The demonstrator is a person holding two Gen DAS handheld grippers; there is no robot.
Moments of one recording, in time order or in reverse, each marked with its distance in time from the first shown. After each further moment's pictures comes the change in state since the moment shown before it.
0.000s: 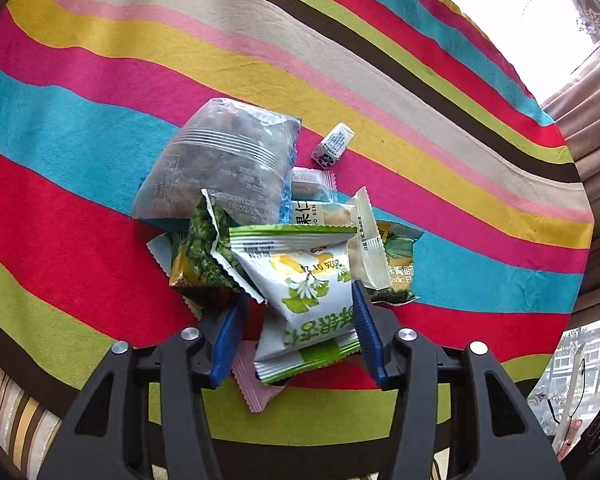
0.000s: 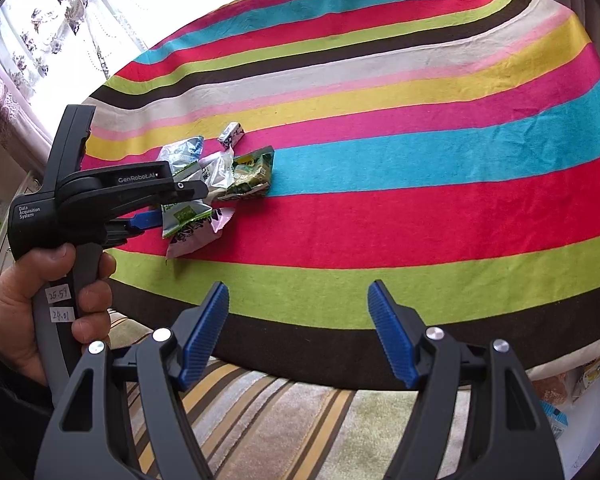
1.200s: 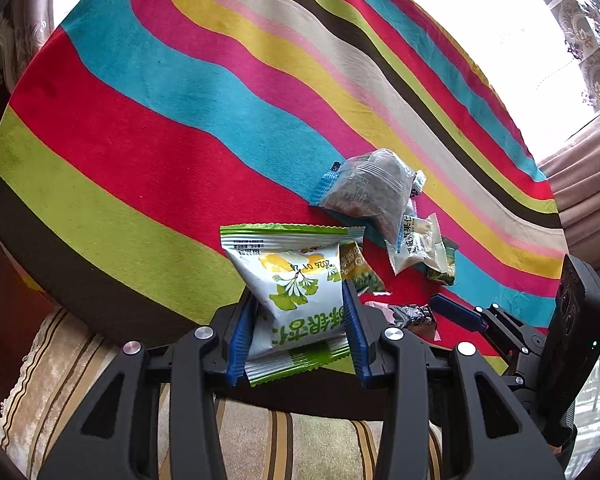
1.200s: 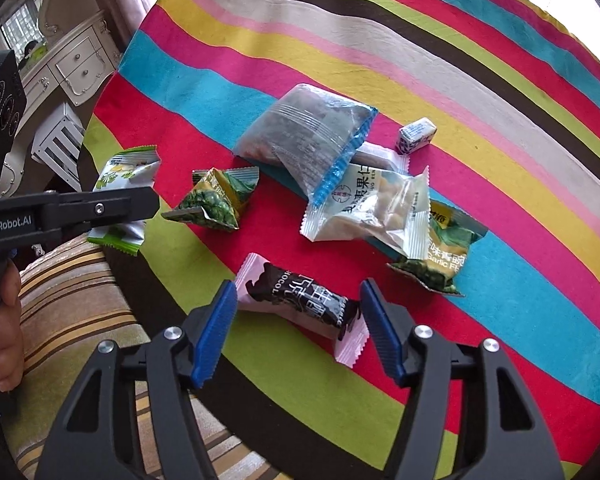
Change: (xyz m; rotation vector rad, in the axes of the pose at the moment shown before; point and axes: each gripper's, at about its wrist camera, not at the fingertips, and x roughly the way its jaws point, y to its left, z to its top) left arm -0.075 0.116 -0.037 -0.145 -0.103 -0.066; right arm 0.100 0.127 0.038 -0.556 0.223 0.068
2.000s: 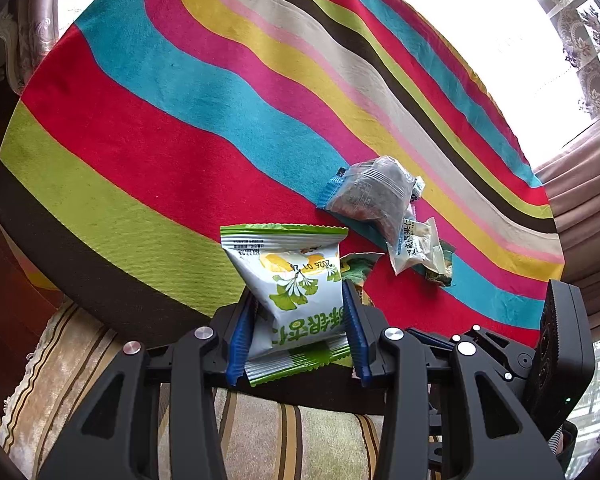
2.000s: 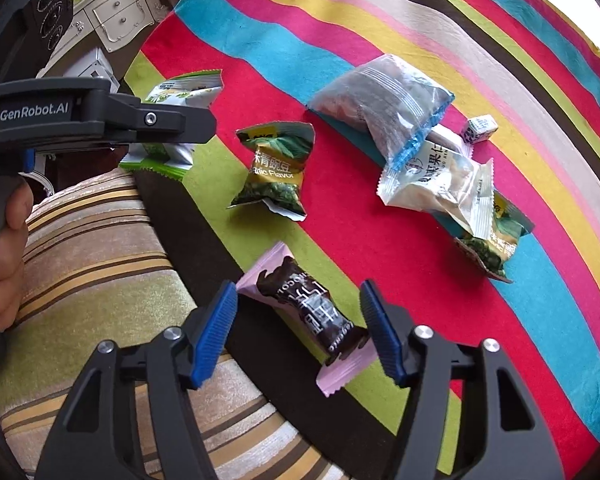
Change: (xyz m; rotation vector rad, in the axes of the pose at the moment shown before) left arm -0.010 0.007 -0.001 -0.013 -0.015 -0.010; right arm 0.008 0.038 -0.011 -0.154 0.107 0.034
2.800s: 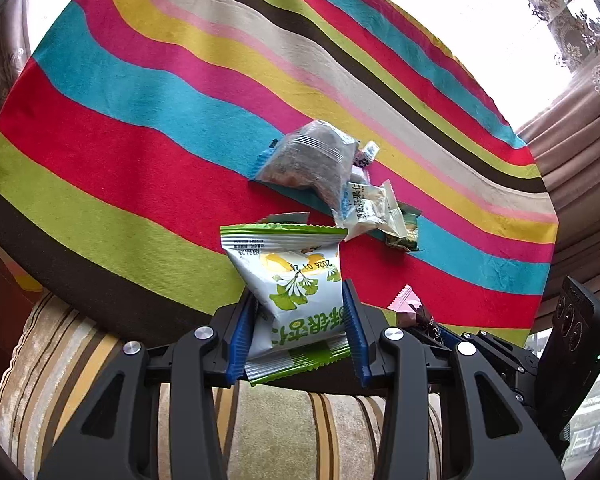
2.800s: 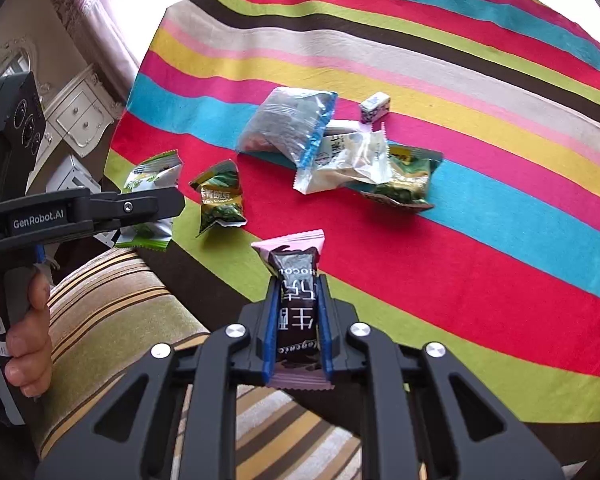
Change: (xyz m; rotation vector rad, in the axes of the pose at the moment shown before) left arm 0.003 -0.058 -0.024 0.127 0.030 -0.003; right arm -0.058 -0.053 -0.067 0.366 -0.239 0.021
